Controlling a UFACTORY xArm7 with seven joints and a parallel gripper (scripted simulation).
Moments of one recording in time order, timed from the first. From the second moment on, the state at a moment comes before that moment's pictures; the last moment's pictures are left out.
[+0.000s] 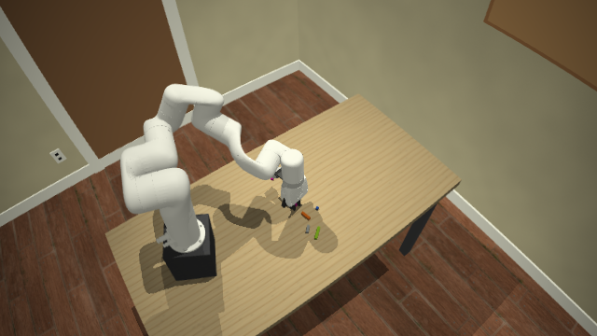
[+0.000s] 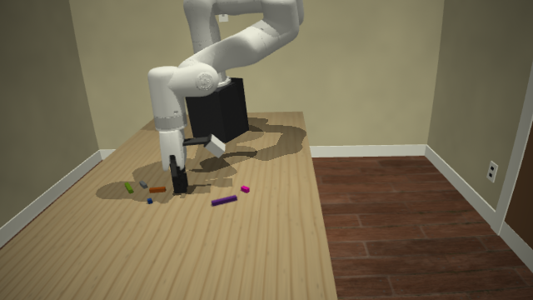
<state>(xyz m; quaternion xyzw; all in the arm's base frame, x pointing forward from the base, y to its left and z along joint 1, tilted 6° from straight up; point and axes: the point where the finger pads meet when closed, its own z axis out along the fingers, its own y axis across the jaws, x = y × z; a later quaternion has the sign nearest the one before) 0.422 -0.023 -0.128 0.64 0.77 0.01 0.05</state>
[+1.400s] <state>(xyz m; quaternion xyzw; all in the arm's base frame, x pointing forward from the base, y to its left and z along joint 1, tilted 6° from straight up) 0.422 -0.023 -0.128 0.64 0.77 0.01 0.05</state>
